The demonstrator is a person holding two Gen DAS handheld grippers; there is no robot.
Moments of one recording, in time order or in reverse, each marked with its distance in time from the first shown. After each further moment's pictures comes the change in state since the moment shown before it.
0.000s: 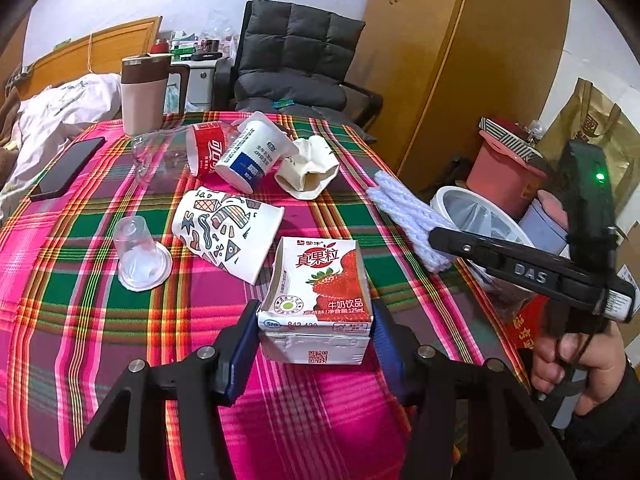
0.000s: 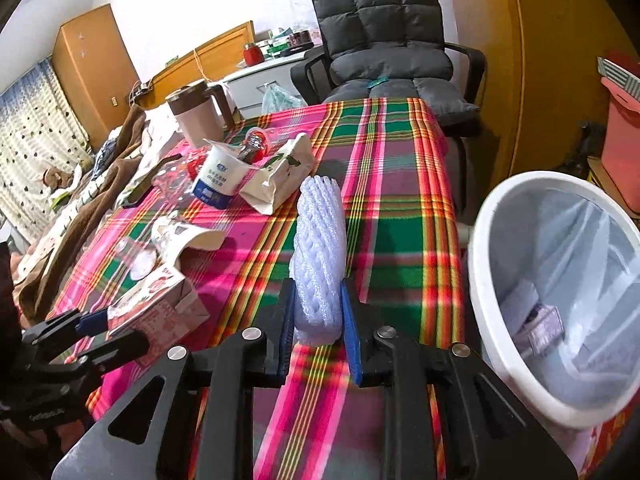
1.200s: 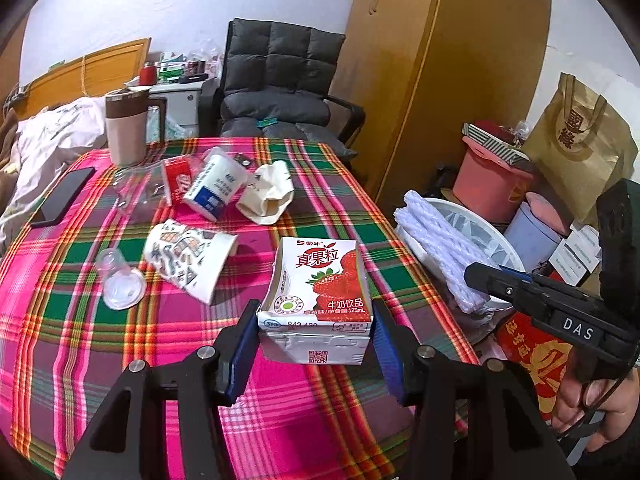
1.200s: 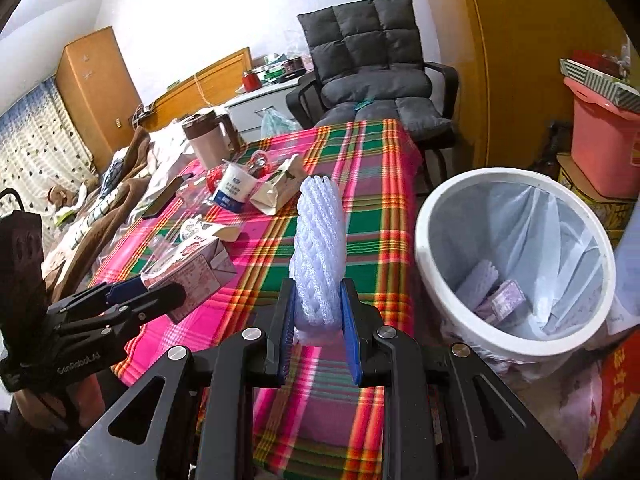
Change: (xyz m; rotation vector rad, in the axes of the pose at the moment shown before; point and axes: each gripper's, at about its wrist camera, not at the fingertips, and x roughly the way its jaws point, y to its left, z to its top) left arm -0.016 -0.048 0.013 0.041 -0.047 0.000; right arm -0.047 -0.006 -0.019 0.042 -0.085 -0.023
